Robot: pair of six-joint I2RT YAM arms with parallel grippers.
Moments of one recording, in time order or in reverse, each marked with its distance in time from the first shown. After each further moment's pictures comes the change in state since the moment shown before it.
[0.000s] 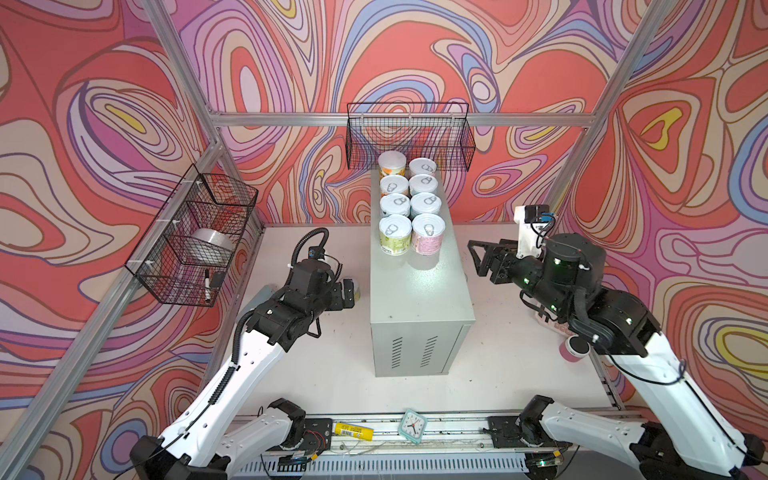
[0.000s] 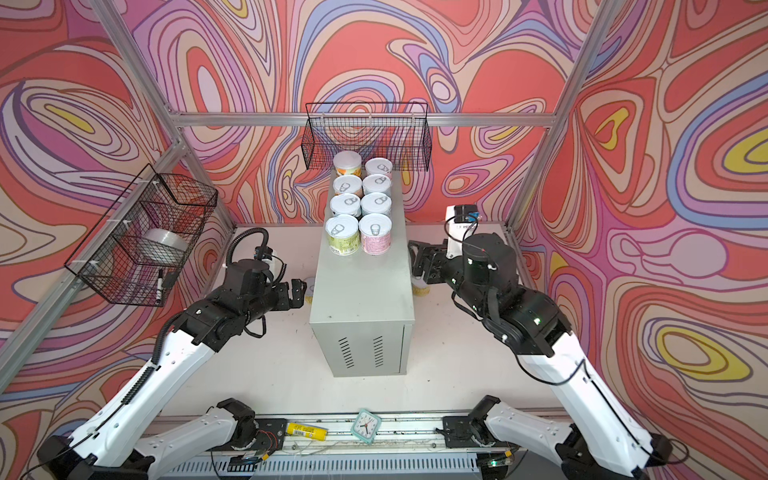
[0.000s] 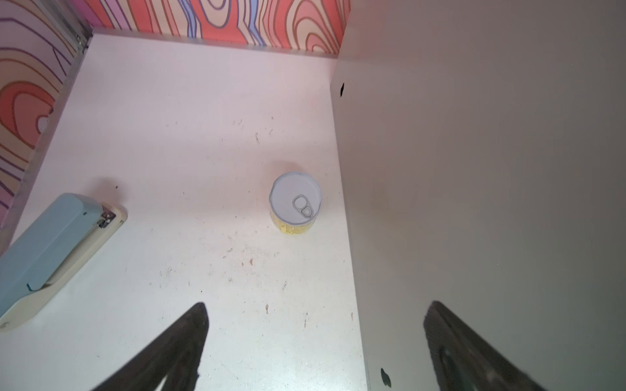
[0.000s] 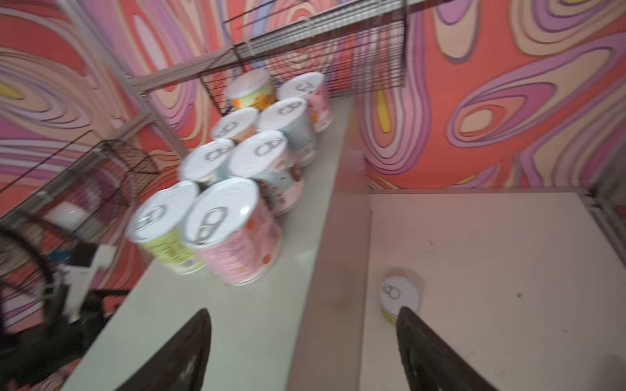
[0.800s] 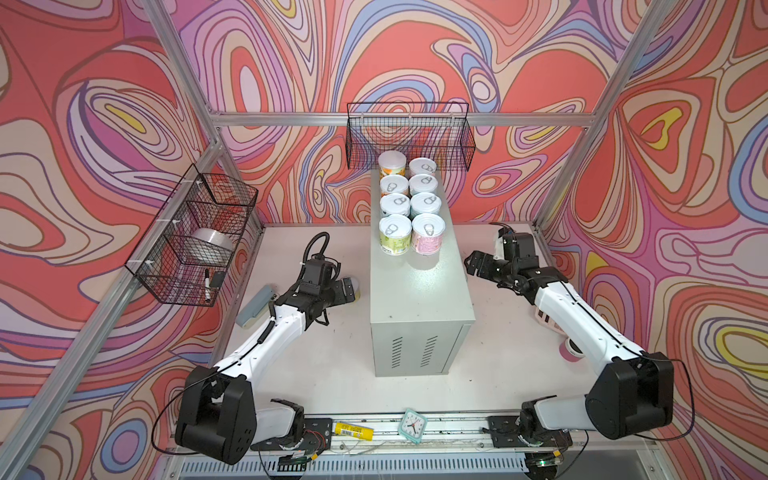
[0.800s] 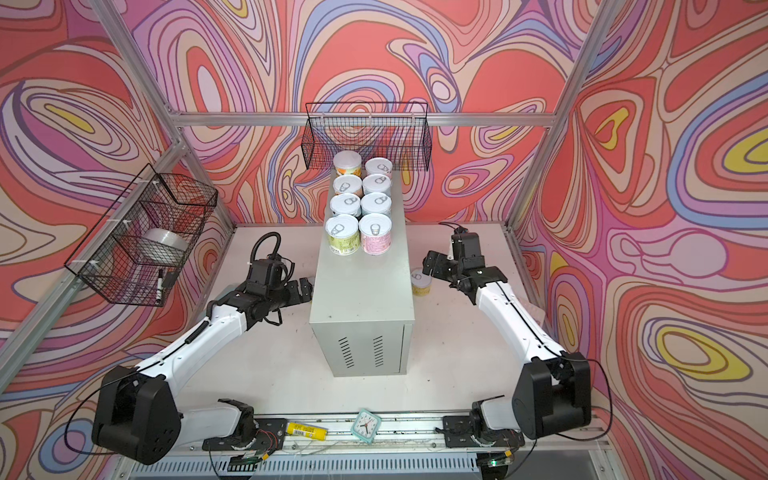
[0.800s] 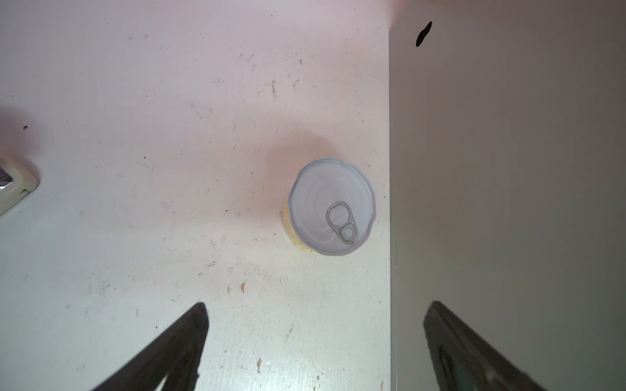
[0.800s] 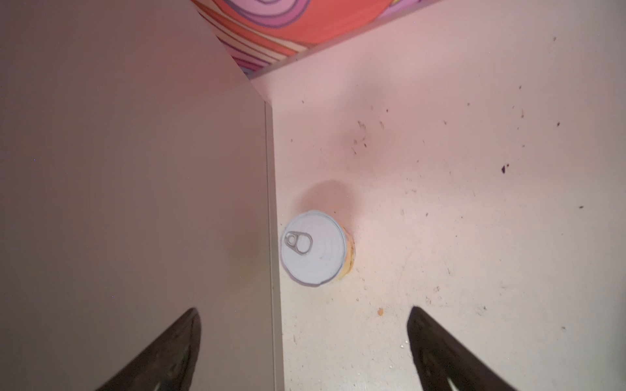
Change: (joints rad) left arm 0.155 0.274 -0.150 0.331 0.129 -0.050; right arm -0.330 0.366 -0.327 0.285 -0.293 0.002
